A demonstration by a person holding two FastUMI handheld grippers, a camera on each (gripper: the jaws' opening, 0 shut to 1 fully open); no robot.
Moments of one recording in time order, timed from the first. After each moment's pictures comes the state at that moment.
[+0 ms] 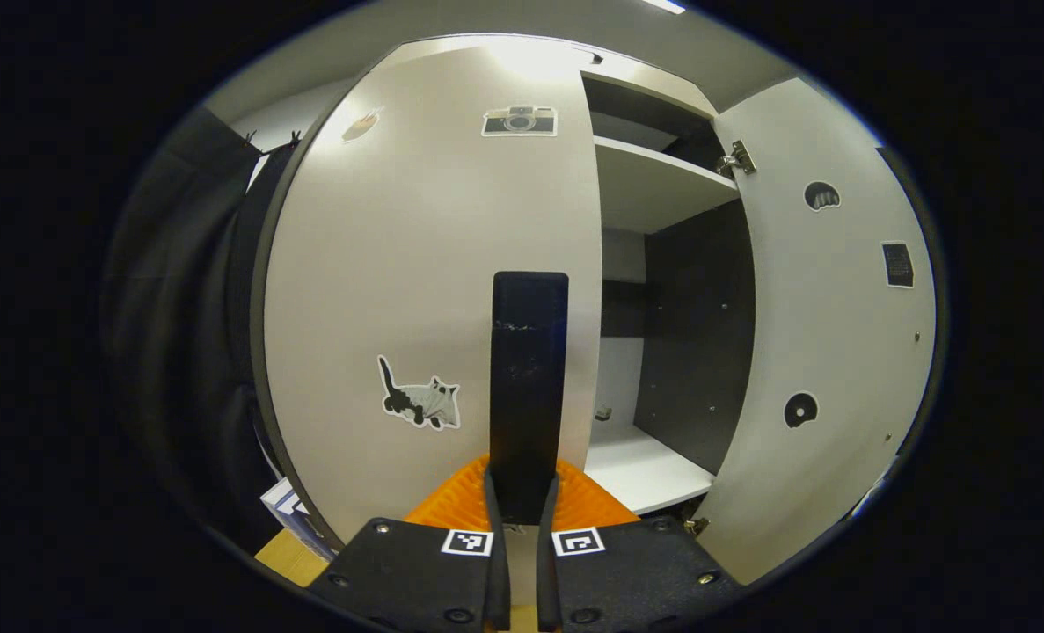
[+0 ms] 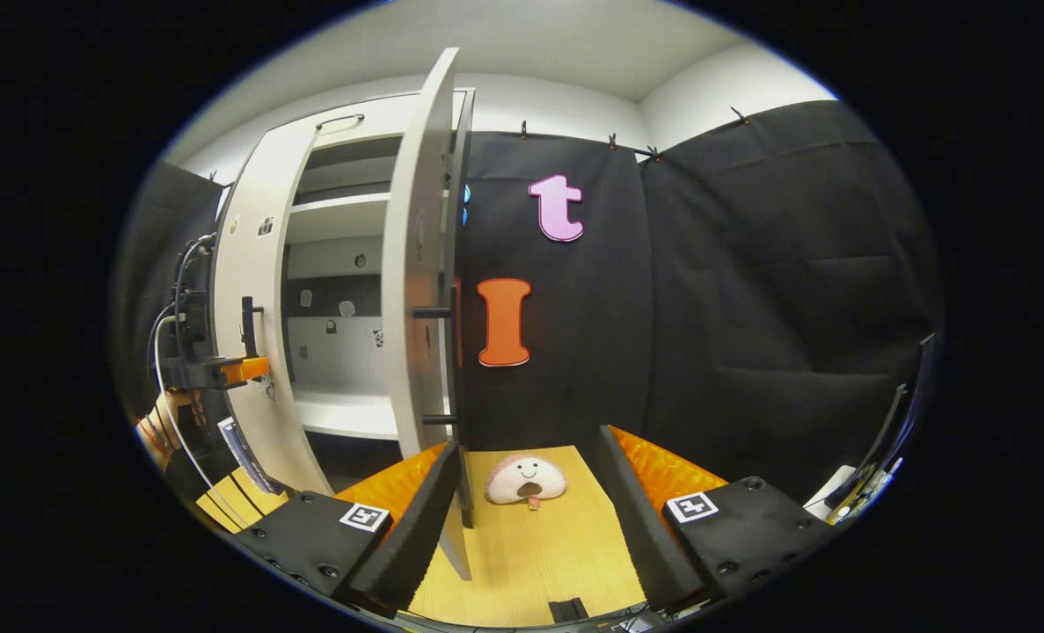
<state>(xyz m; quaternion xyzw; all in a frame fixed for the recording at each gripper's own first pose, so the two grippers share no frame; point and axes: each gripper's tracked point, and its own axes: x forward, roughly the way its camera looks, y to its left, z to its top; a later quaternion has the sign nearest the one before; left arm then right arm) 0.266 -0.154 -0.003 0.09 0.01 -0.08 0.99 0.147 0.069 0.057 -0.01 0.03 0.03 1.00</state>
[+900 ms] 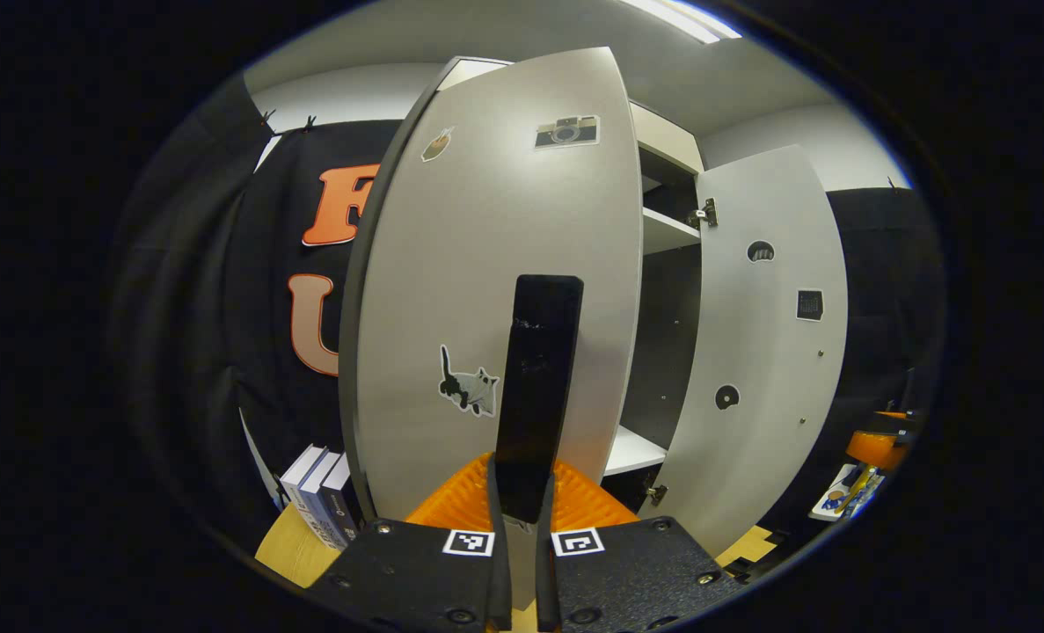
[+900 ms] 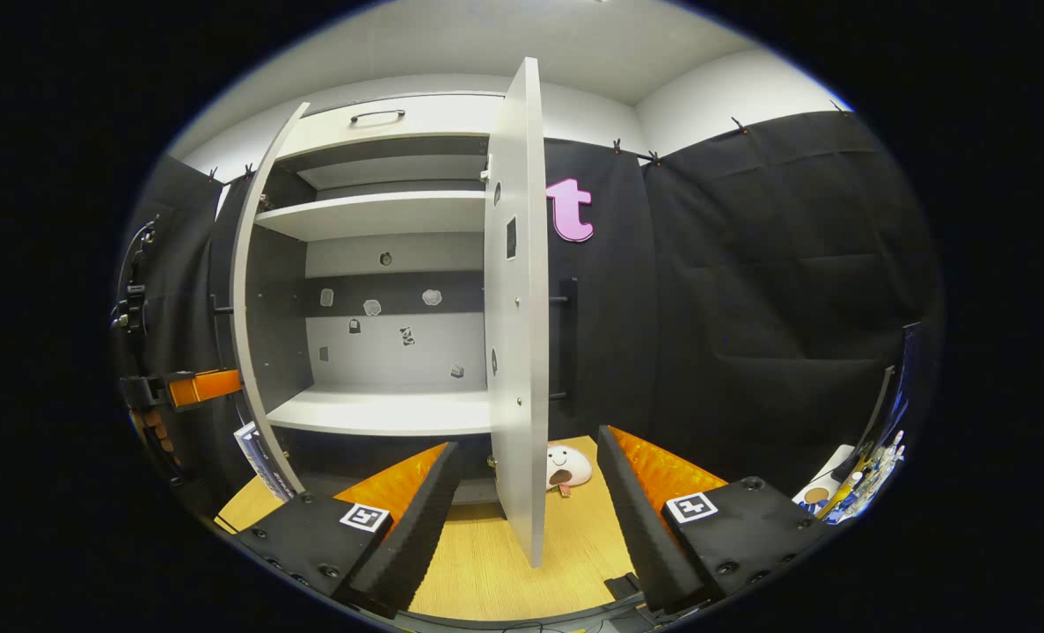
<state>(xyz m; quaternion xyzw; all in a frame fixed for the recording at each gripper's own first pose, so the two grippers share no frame) 0.228 -0.120 -0.001 0.04 0.02 -0.14 0.99 0.111 0.160 0.046 0.01 0.03 0.01 1.00</state>
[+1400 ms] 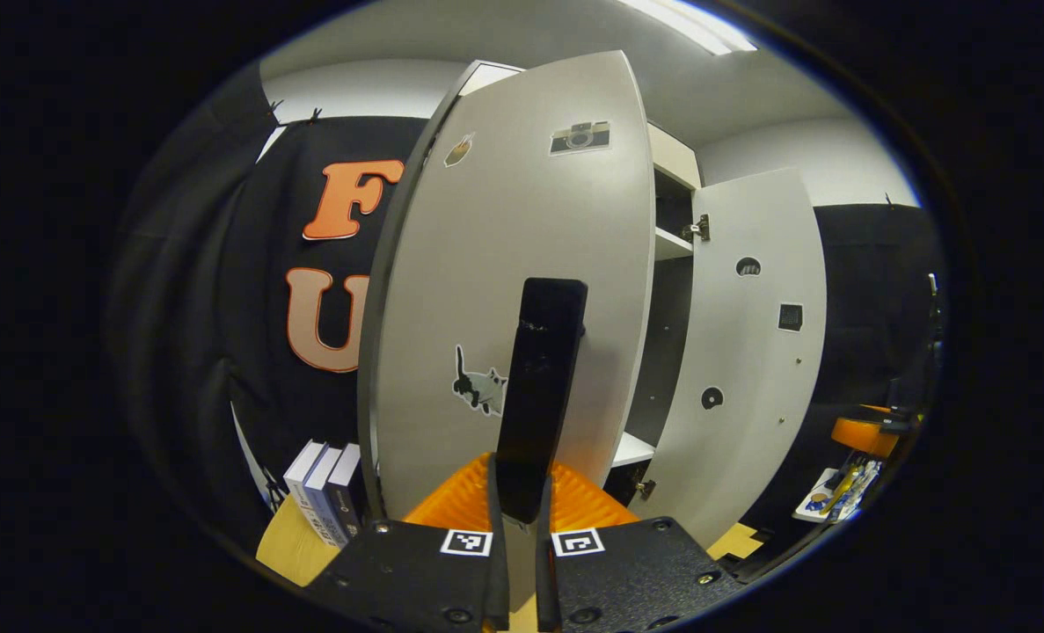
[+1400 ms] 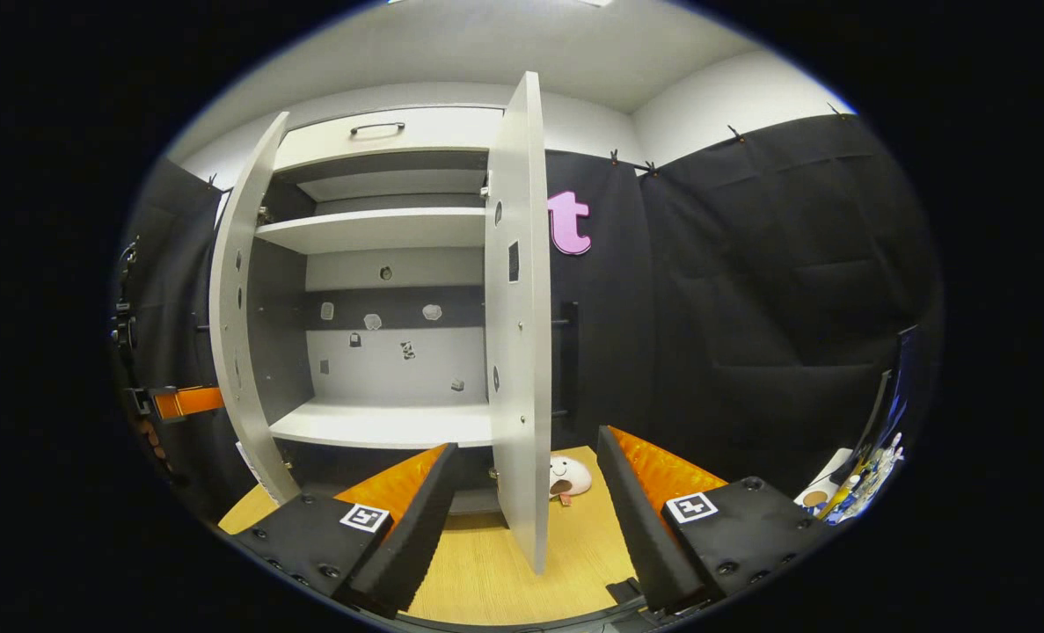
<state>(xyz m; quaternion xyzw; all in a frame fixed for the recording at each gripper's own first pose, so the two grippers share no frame) 0.212 -0.108 0.003 0.04 0.02 -0.17 0.98 0.103 0.162 0.062 0.01 0.01 0.01 1.00</state>
